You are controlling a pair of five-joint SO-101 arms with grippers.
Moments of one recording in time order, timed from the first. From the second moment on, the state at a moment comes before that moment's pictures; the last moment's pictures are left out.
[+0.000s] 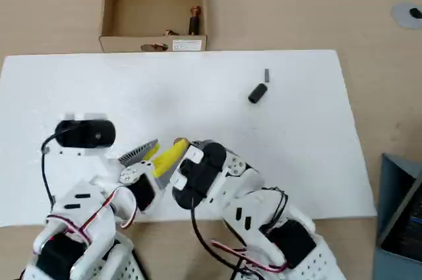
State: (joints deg) left arm 27.2 -104.2 68.7 64.7 23.9; right arm -44.1 -103.5 82.9 53.7 11.6
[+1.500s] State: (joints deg) left arm -13.9 -103.9 93.5 65.5 -8.8; right arm -28.4 -42.9 27.0 56.4 1.7
